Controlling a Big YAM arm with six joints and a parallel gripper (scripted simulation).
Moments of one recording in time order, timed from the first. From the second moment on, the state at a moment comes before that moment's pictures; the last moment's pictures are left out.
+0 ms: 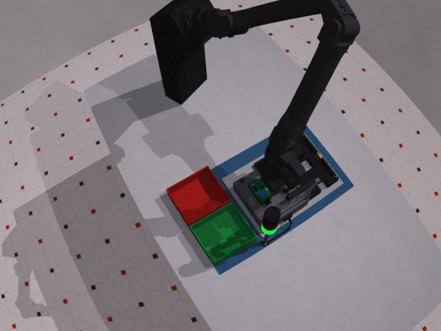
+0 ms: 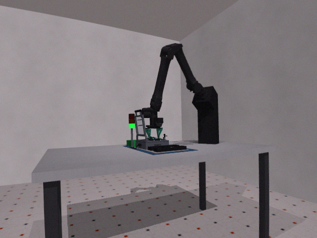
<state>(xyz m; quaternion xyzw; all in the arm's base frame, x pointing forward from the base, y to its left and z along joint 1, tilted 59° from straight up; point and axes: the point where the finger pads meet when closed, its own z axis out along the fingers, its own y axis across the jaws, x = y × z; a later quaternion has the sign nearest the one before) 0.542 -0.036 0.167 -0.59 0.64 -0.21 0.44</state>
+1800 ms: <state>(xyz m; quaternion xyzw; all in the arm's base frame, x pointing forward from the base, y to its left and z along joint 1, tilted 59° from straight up) 0.542 -0.036 0.167 -0.59 0.64 -0.21 0.44</state>
